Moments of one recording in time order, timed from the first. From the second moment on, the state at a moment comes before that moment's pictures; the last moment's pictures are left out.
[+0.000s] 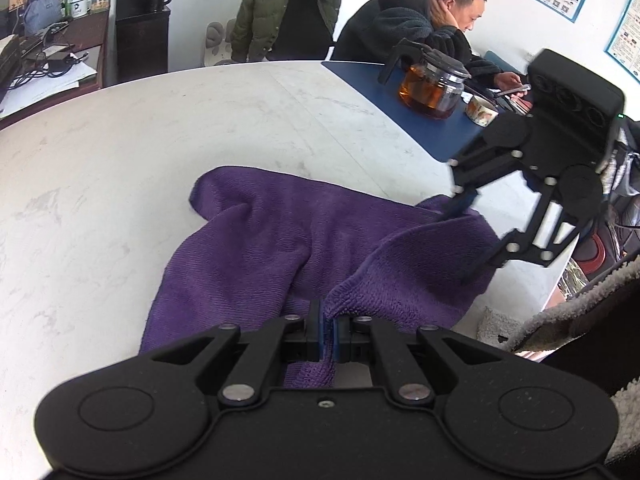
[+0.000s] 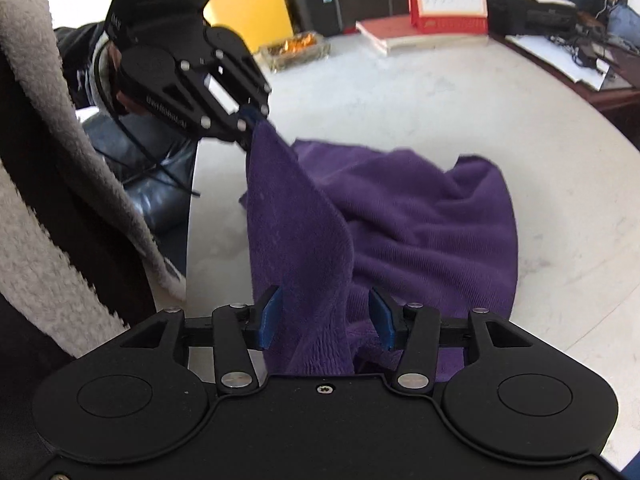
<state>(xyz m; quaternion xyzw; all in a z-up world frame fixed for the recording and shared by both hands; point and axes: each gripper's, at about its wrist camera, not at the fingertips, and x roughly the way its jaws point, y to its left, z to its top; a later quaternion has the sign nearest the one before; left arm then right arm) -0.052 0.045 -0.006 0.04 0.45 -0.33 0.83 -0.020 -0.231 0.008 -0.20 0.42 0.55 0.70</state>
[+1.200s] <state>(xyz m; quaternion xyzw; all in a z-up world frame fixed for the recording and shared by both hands) -0.032 0.067 -0.001 0.04 0.40 -0.35 0.85 -0.055 -0.197 0.015 -0.22 0.43 0.54 0.69</state>
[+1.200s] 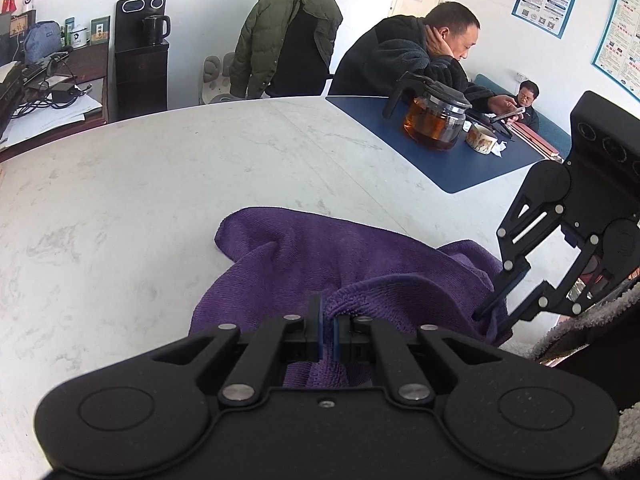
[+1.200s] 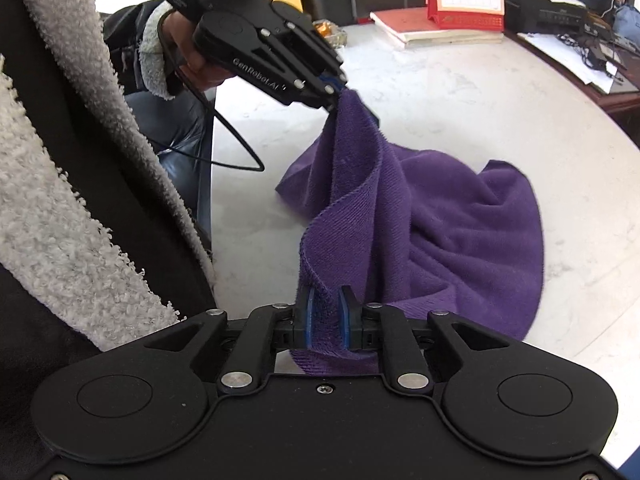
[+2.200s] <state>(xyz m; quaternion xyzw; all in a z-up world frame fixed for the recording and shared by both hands) 0.082 0.066 0.120 -0.01 0.29 -0.35 0.89 0.088 -0.252 0.156 -0.12 0.29 0.48 0.82</state>
